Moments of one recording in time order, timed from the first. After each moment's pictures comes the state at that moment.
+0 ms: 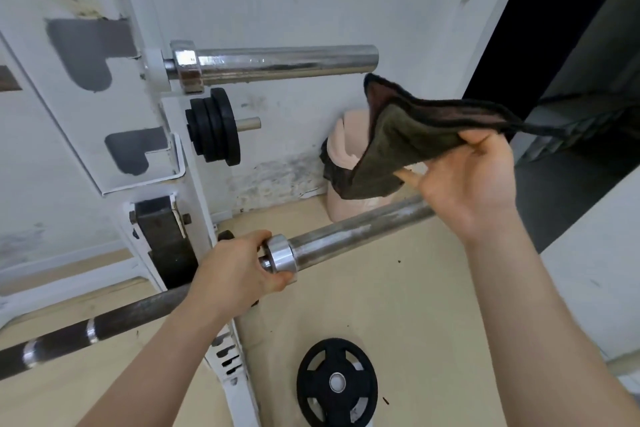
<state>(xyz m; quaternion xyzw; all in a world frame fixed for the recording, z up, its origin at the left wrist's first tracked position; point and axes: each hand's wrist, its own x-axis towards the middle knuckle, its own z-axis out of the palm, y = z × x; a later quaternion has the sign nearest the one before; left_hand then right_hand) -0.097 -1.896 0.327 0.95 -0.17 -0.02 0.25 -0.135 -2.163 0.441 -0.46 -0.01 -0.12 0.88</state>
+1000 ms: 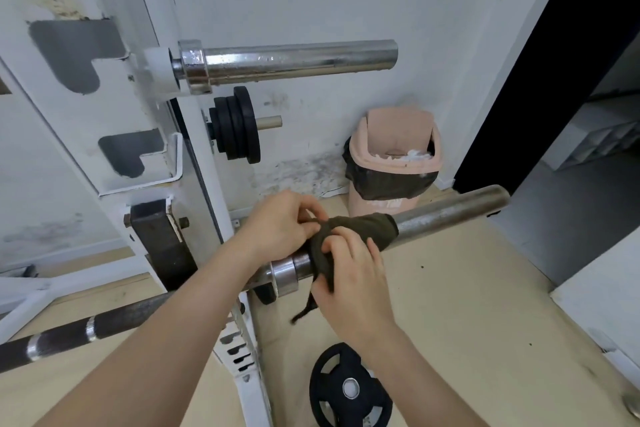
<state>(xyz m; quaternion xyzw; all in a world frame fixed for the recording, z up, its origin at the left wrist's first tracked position) -0.053 -1.953 0.366 0.91 -0.20 -0.11 0.34 -0.141 -2.078 0.290 -0.94 -0.01 -0.20 0.26</state>
